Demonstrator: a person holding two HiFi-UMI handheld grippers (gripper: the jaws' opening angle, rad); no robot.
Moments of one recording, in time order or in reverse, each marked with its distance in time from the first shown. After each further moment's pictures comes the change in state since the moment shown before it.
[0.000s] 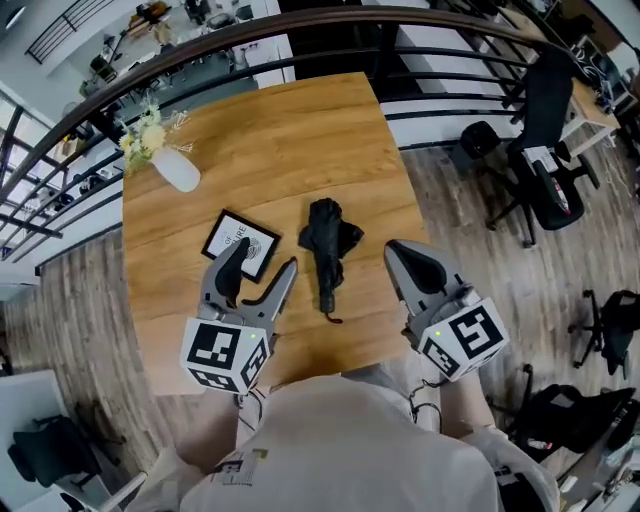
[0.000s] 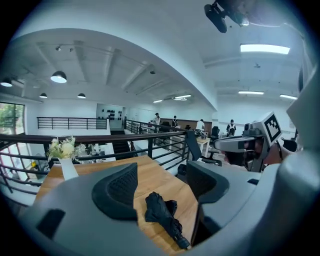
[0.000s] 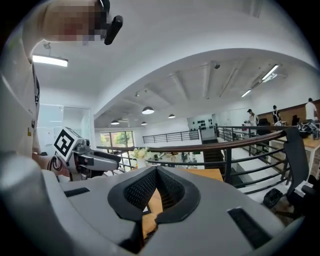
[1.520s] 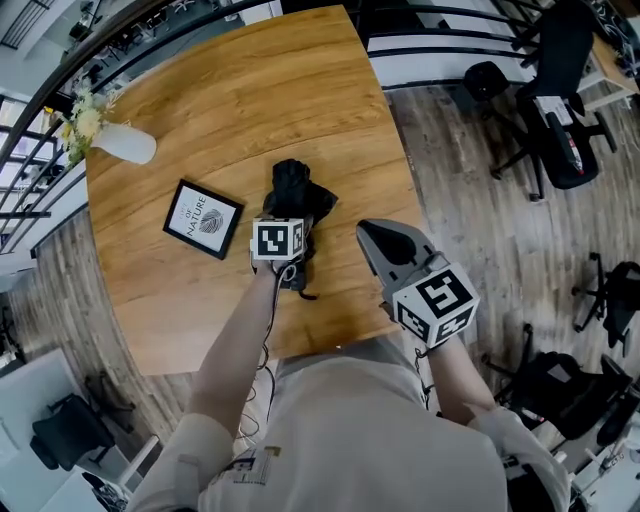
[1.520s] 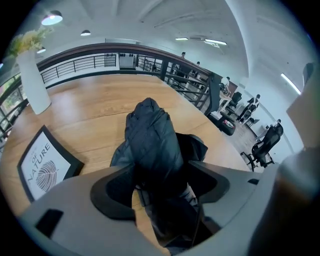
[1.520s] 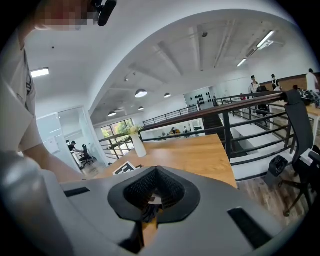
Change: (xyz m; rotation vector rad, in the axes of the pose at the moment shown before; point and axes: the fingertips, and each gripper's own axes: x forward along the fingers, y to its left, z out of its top) left arm 0.219 -0.015 -0.310 -0.274 0.694 0.060; right arm 0.030 -0.076 -0.141 0.185 0.222 0.059
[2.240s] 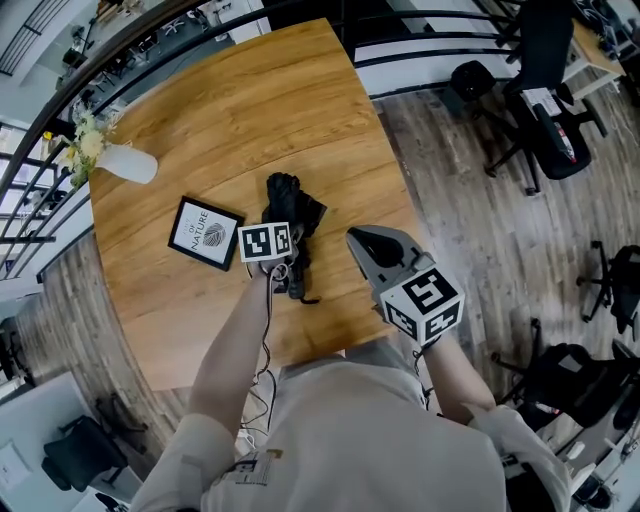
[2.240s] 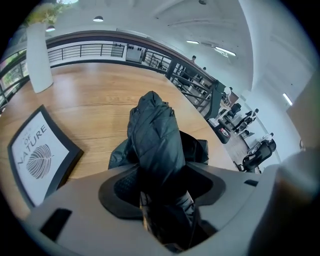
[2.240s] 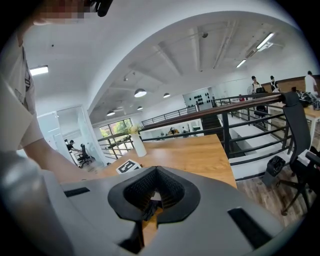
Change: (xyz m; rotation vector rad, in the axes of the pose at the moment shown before) left arm 0.002 0.009 -0.007 -0.132 0.021 -0.087; right arm -0.004 0.011 -0.006 -0.003 0.008 -0.020
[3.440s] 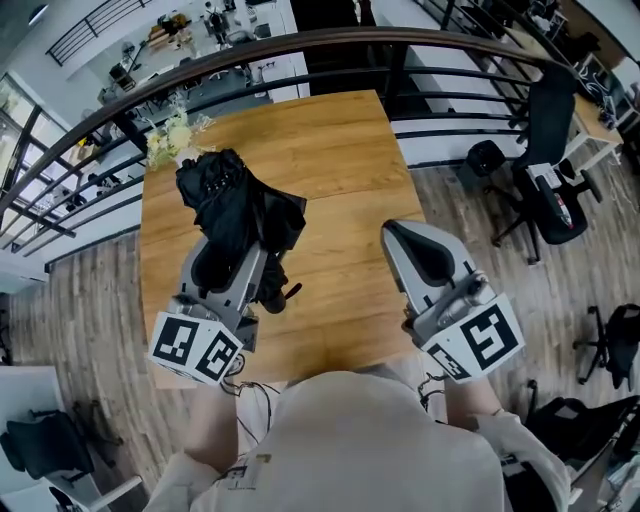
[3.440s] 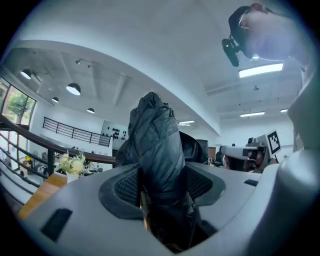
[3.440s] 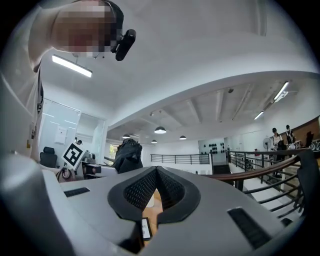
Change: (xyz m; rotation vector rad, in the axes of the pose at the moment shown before) left arm -0.472 -0.074 0.082 0.309 -1.004 -0.065; right arm -0.110 0.170 0.188 -0.350 -0.465 0.057
